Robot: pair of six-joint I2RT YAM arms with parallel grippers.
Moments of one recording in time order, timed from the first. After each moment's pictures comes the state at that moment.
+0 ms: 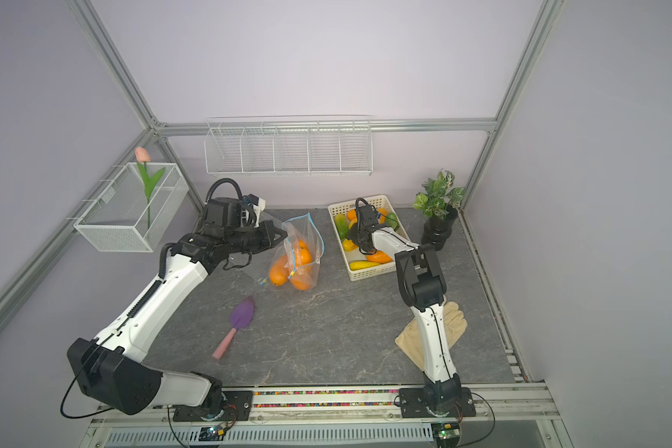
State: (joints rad) left arm -0.39 1.40 1.40 -0.61 0.39 -0.57; right arm 0.37 2.27 1.75 -0.36 -0.04 0.87
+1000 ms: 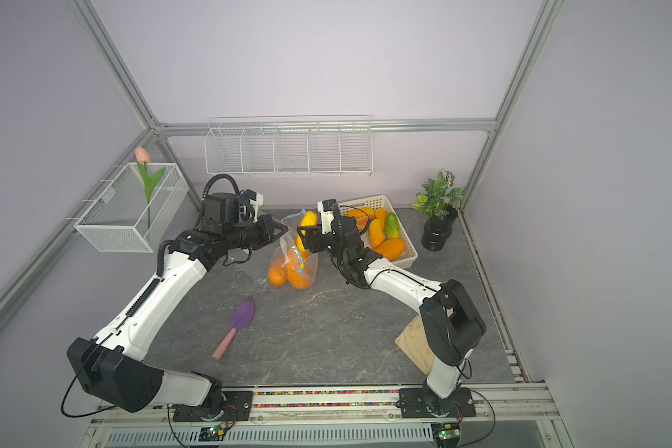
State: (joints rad) left arm -0.39 1.42 1.44 -0.60 0.42 -0.64; right arm 0.71 1.75 1.28 0.26 -0.13 0.46
